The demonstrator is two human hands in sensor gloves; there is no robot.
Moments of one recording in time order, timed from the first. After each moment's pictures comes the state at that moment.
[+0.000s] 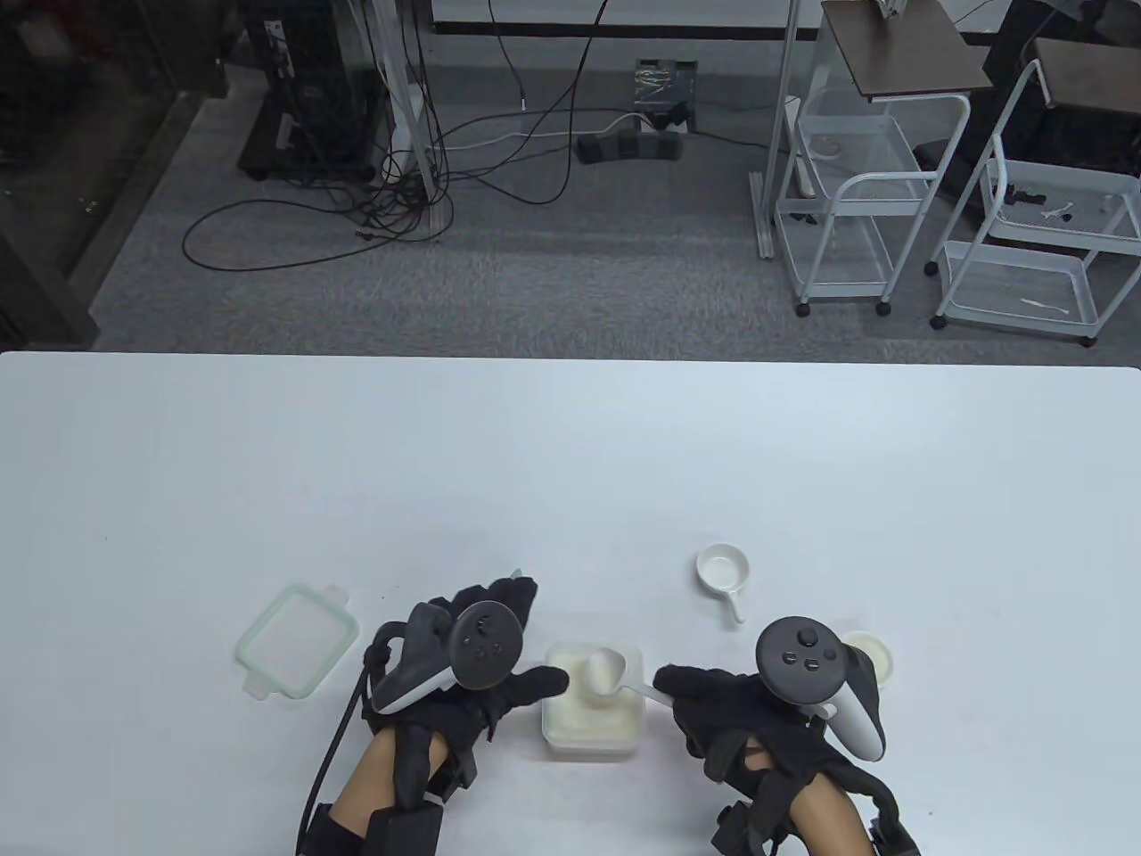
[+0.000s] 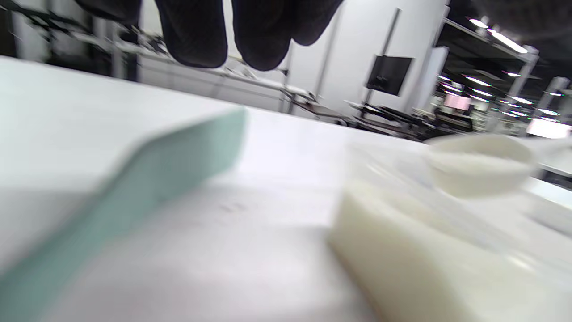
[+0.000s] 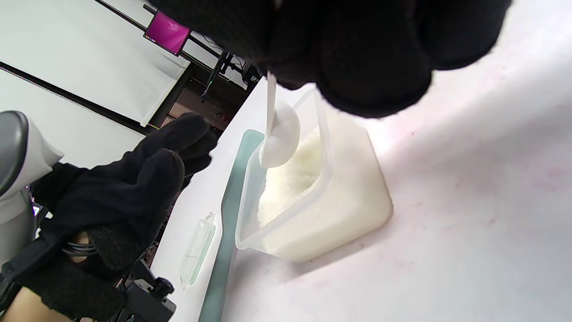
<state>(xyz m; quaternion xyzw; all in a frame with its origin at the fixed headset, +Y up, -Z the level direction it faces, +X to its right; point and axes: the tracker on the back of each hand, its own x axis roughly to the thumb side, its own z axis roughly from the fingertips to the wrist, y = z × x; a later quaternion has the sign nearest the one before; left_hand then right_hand) -0.141 -0.686 -0.274 -0.06 -0.15 0.10 0.98 0.154 -0.698 -0.235 0.11 0.20 0.86 0.45</state>
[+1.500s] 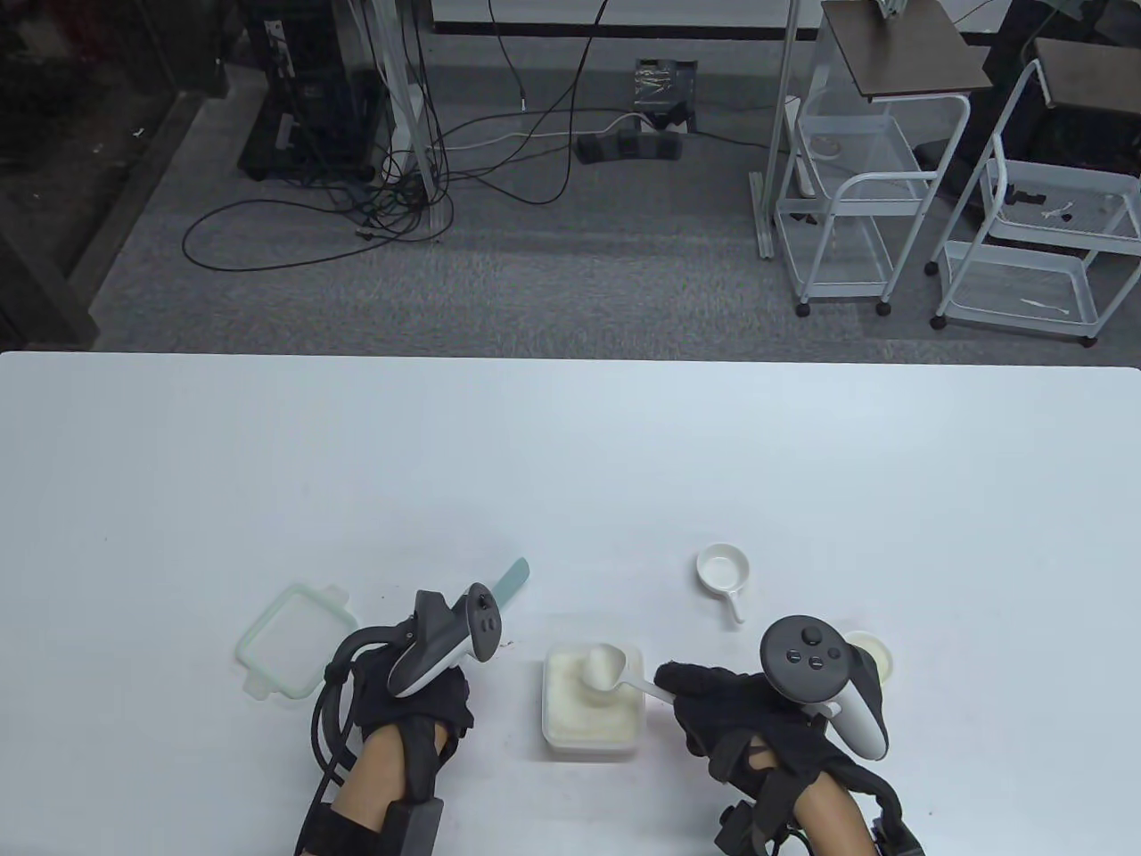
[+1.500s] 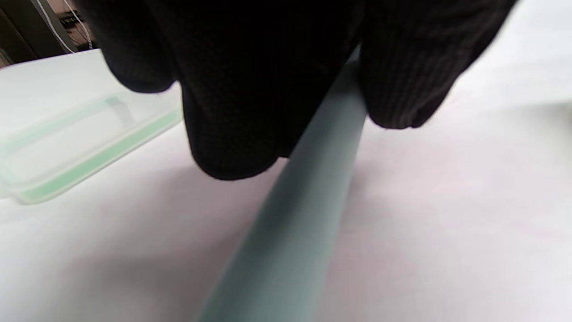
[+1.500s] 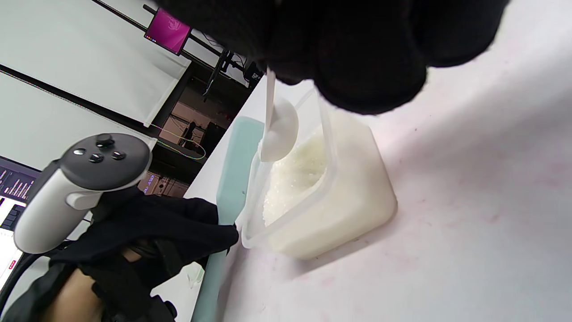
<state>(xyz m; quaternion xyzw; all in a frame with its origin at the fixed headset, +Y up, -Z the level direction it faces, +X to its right) -0.154 -0.709 -0.282 -0.21 0.03 -0.05 0.98 0.155 -0.695 -0.234 0.11 0.21 0.85 0.46</state>
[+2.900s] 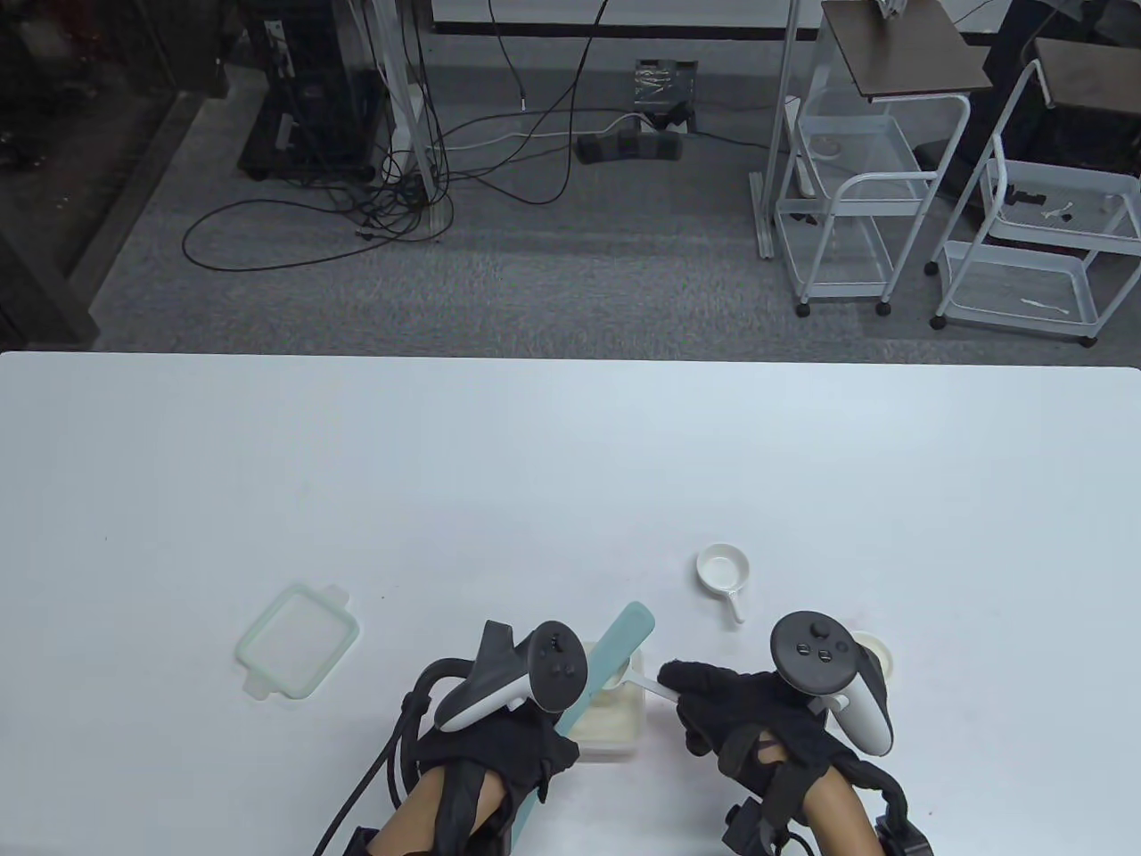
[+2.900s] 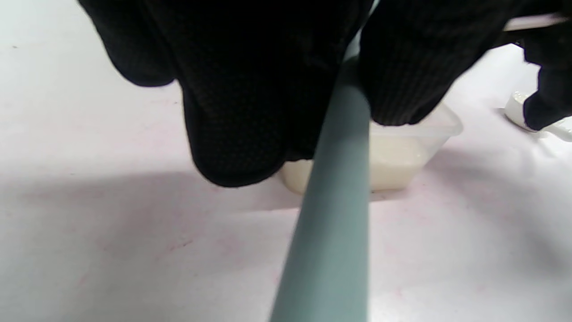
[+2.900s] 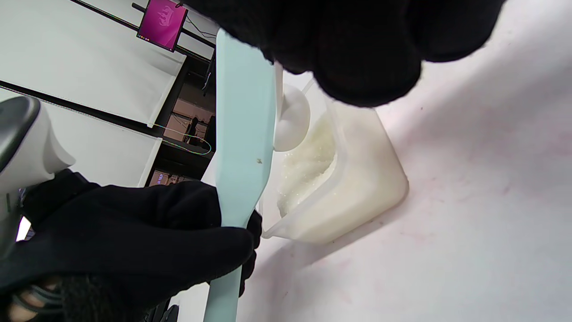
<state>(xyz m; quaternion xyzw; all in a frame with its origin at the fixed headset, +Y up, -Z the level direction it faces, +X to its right) -0.083 -0.682 -0.238 -0.28 -0.14 0.06 0.95 0.160 -0.697 -0.236 0.11 0.24 0.82 0.50</state>
